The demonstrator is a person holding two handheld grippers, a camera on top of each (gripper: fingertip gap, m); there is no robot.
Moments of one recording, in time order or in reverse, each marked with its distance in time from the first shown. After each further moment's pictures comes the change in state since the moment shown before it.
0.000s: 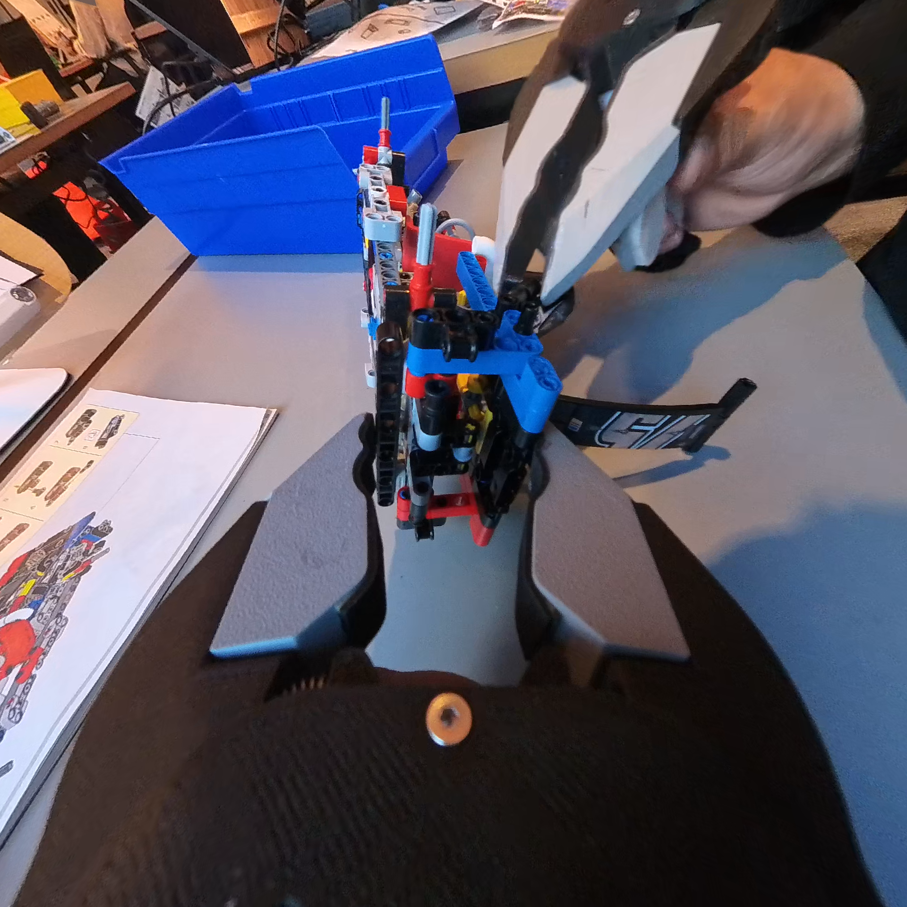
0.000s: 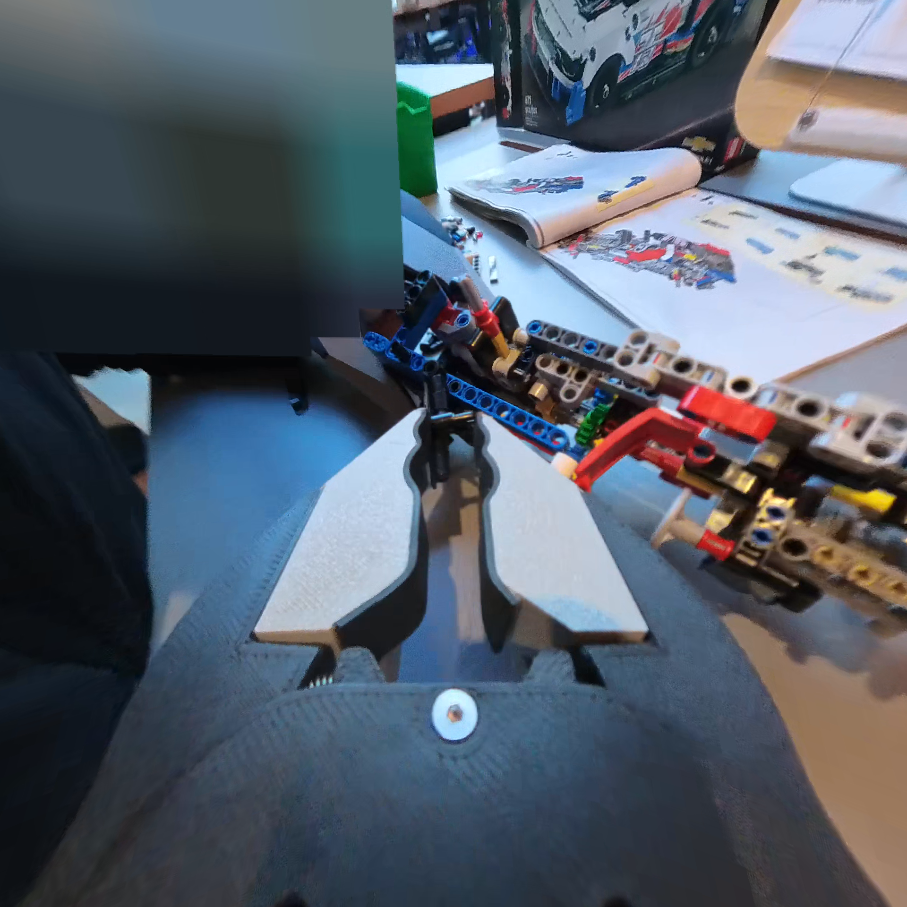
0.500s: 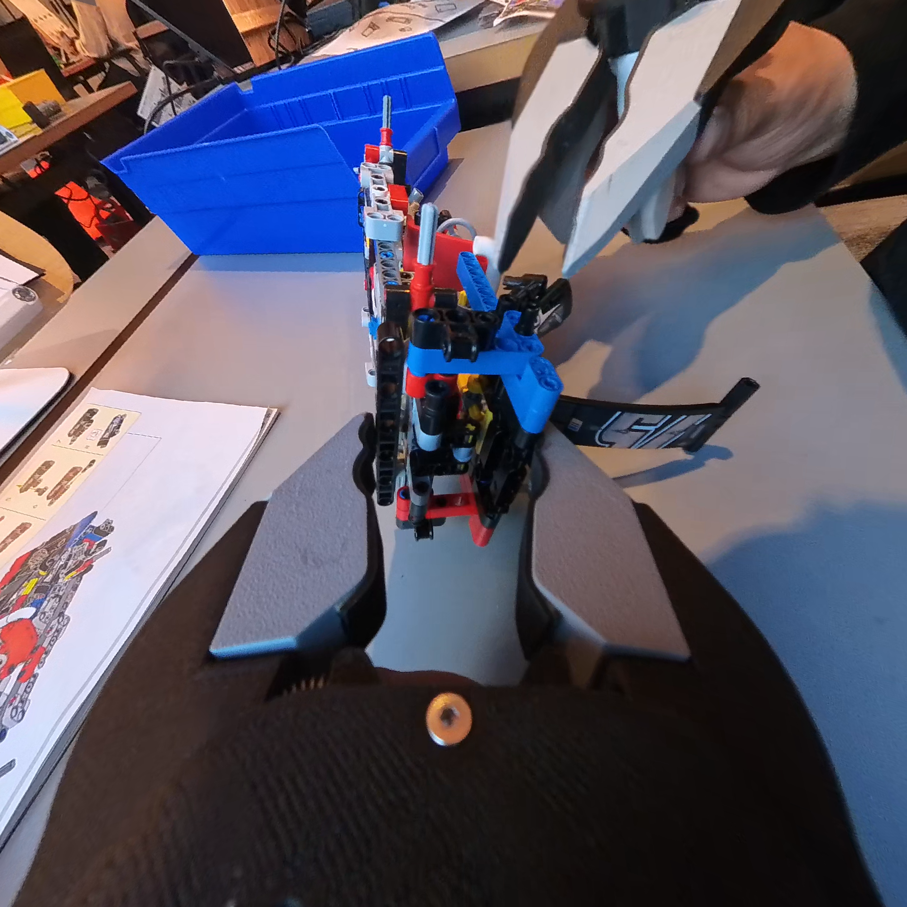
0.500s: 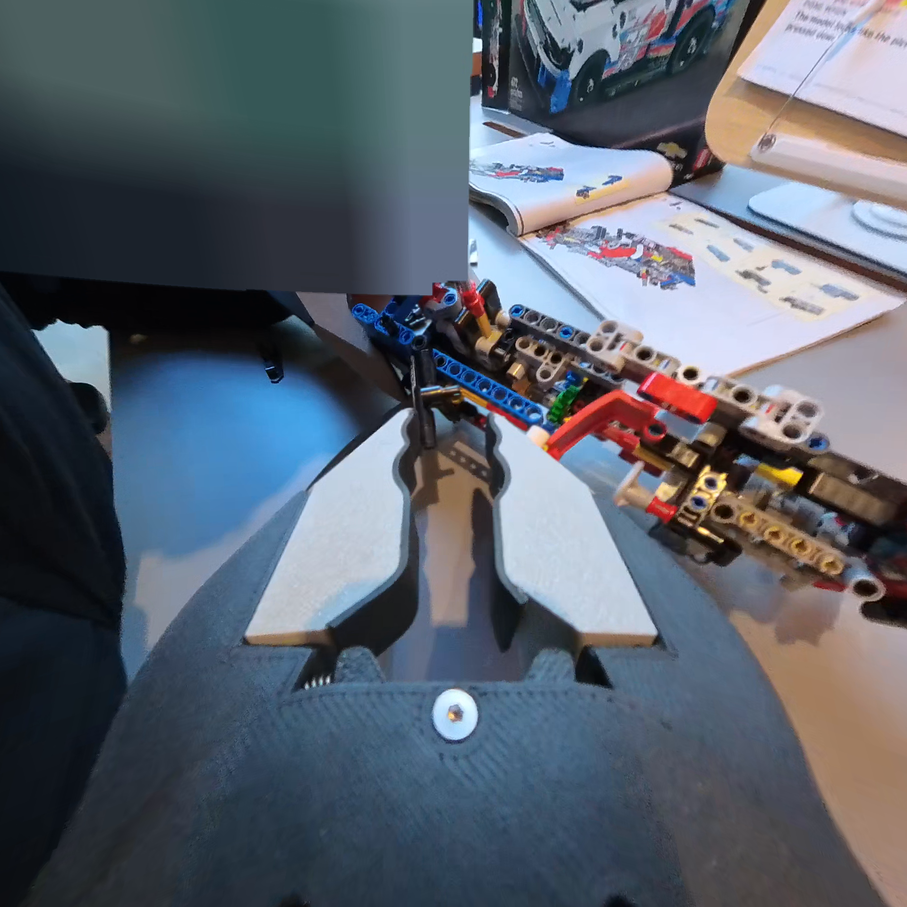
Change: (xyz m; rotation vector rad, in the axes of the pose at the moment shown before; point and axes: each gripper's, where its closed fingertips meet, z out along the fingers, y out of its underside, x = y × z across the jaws) left arm 0.000 0.000 0.000 -0.003 -0.003 0.002; right arm 0.004 0.004 -0.014 -0.031 0.035 -0.055
